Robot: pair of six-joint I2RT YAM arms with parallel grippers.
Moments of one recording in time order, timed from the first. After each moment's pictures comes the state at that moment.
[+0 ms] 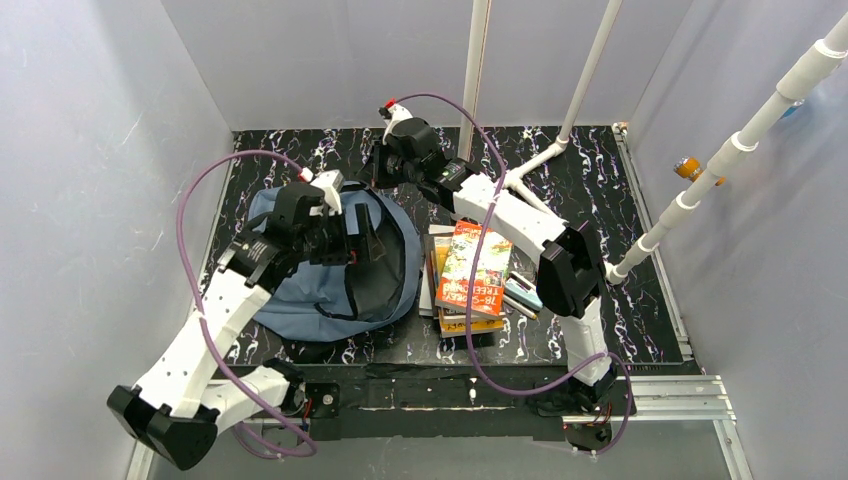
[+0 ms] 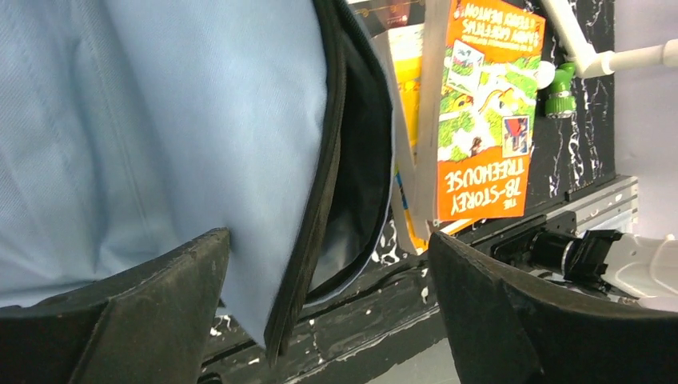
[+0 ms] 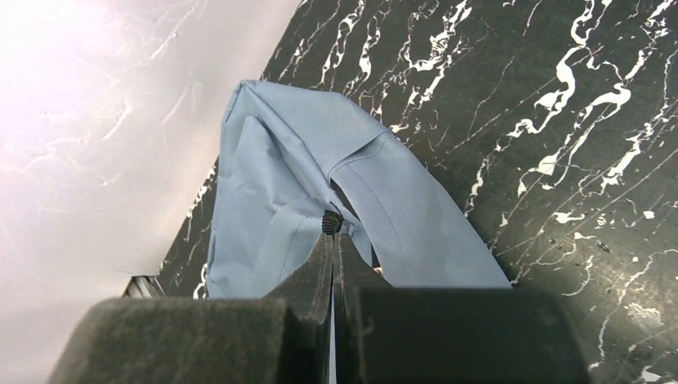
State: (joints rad) left arm -0.49 1.01 1.17 -0.90 0.12 -0.49; right arm 0.82 2.05 1.92 -0.22 -0.13 0.55
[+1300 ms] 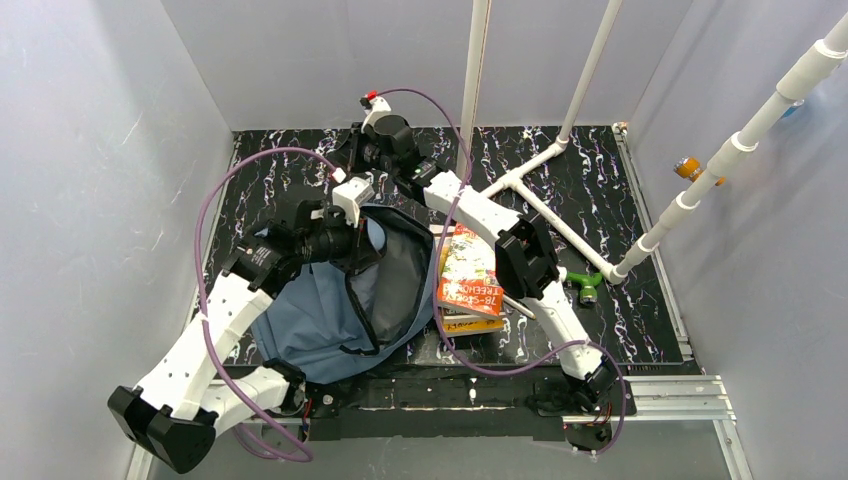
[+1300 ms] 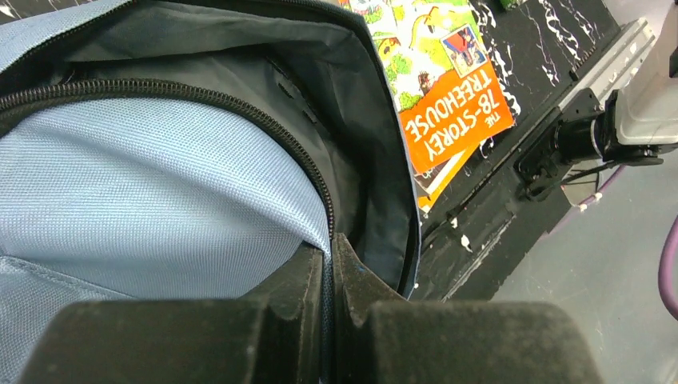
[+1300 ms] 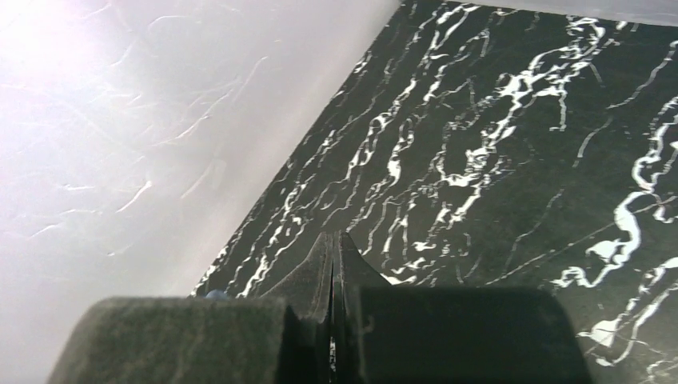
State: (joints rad) left arm -0.49 1.00 1.12 -0.77 0.38 -0.12; right arm 0.82 2.39 2.27 -0.01 -0.16 0.59
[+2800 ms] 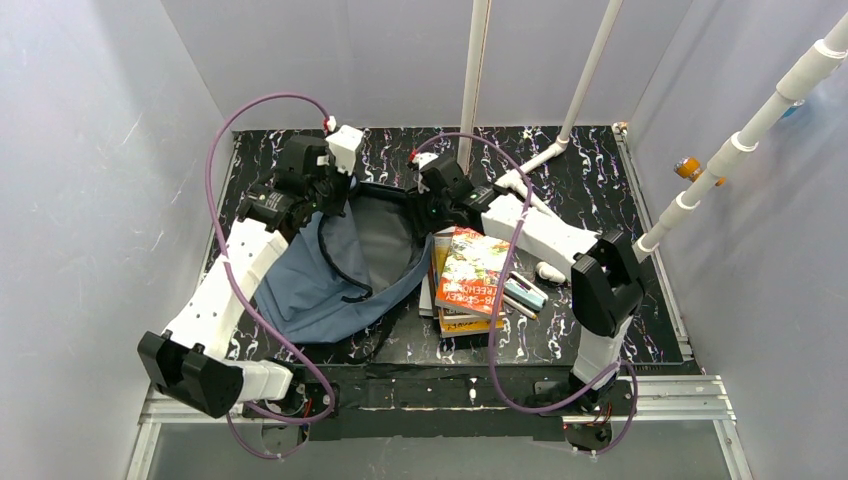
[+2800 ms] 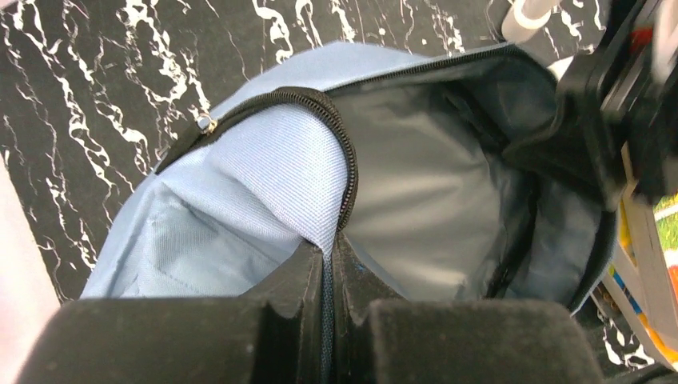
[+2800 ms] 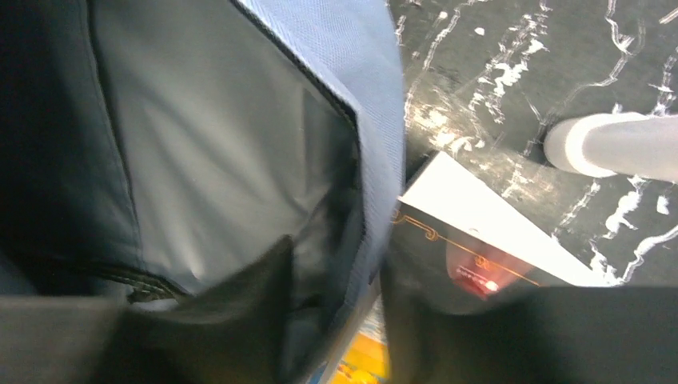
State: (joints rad) left arm -0.38 1.28 1.37 -0.75 -0.03 0.13; right arm 0.79 1.81 1.50 -0.48 -0.01 0.28
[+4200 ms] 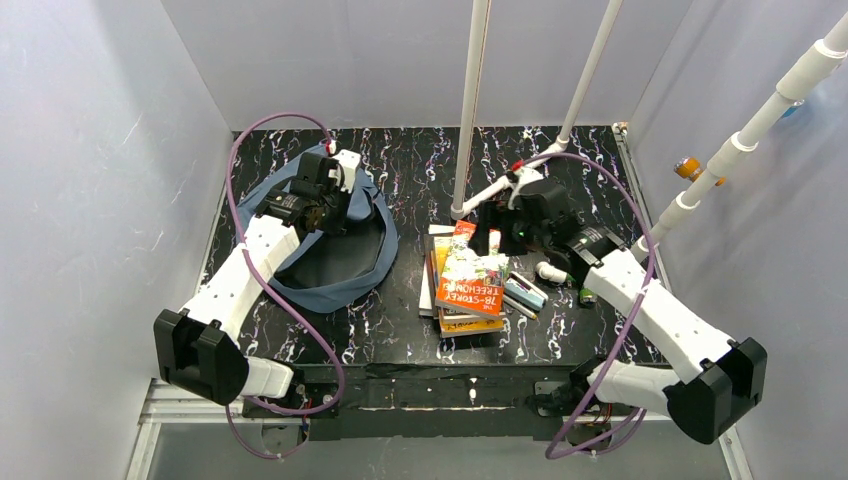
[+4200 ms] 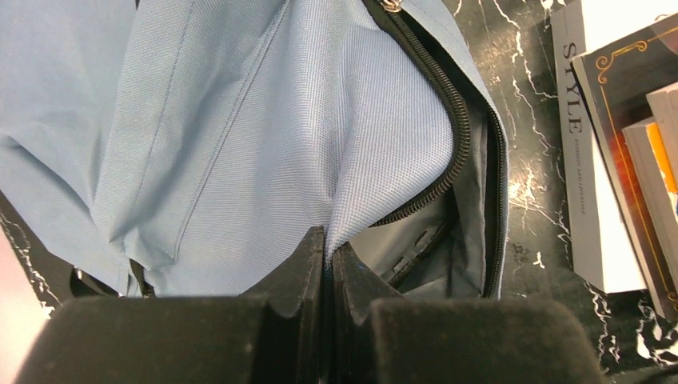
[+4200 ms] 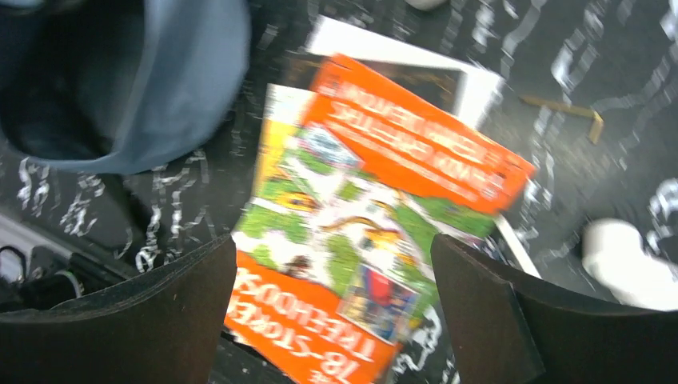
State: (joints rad) left arm -0.36 1.35 1.25 -0.76 -0.12 0.06; right arm 0.66 1.16 1.09 -0.57 -0.03 0.43
